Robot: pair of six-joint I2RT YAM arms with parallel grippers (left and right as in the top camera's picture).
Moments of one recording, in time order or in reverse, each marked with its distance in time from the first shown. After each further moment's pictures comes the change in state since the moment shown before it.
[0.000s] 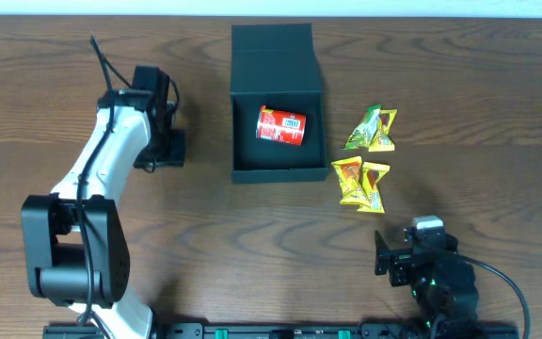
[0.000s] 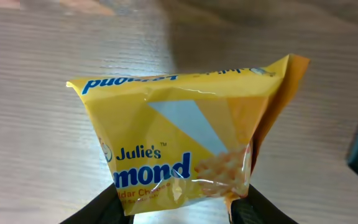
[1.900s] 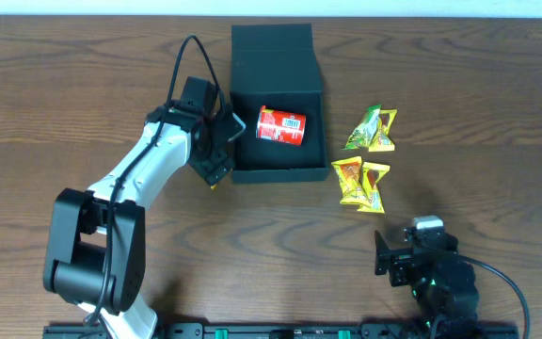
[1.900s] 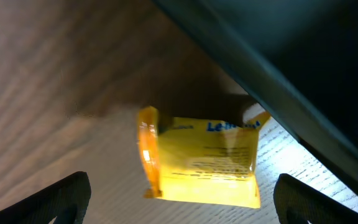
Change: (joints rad) left arm -0.197 0.000 -0.151 0.311 0.045 0.688; right arm 0.000 0.000 0.000 0.000 0.000 0.000
